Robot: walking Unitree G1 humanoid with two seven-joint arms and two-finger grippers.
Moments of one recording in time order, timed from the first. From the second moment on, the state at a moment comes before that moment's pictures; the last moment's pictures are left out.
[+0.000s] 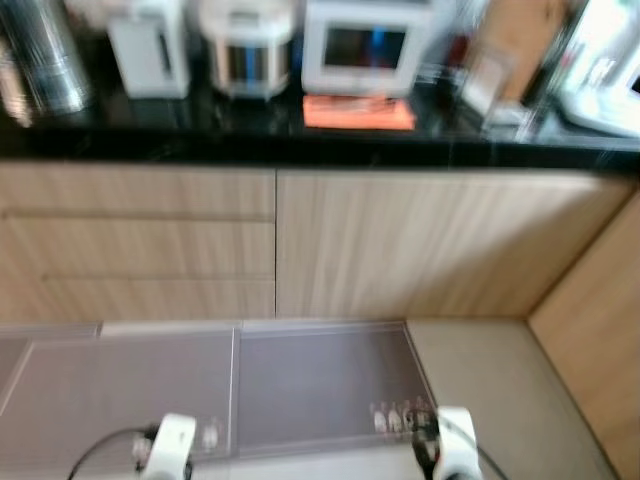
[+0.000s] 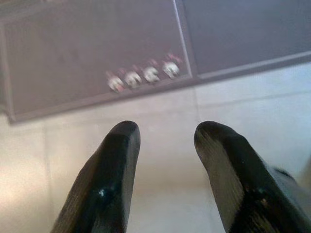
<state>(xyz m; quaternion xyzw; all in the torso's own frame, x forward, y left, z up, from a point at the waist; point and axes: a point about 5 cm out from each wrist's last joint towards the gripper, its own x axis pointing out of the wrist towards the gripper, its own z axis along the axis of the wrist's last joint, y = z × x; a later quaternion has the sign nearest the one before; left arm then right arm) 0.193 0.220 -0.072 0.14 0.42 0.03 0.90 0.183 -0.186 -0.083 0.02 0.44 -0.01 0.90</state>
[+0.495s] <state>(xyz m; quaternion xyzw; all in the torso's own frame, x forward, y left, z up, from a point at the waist) 0.202 0.200 -0.071 0.14 0.41 -0.01 0.90 0.175 -0.190 -0.086 0.01 0.45 -0.01 0.89</state>
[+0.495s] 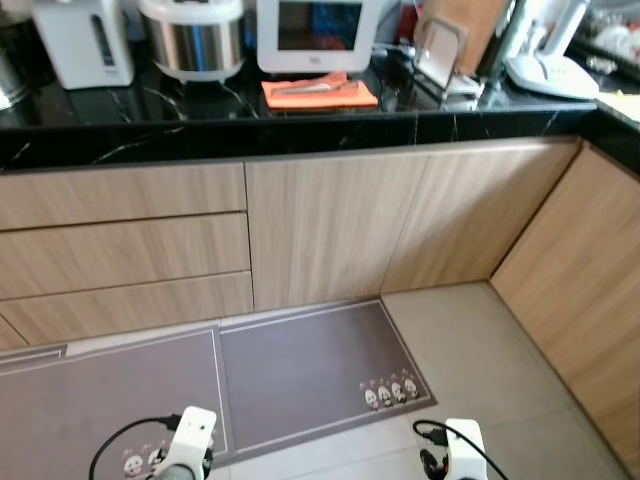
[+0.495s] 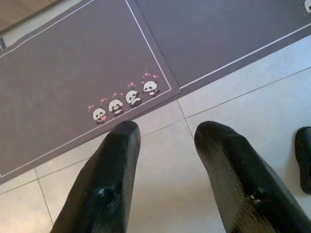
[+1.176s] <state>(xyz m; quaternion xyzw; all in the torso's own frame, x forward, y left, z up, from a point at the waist) 0.204 0.193 -0.071 0.14 0.41 -0.02 0.90 0.173 -0.187 -0.087 0.01 0.45 0.01 0.89</state>
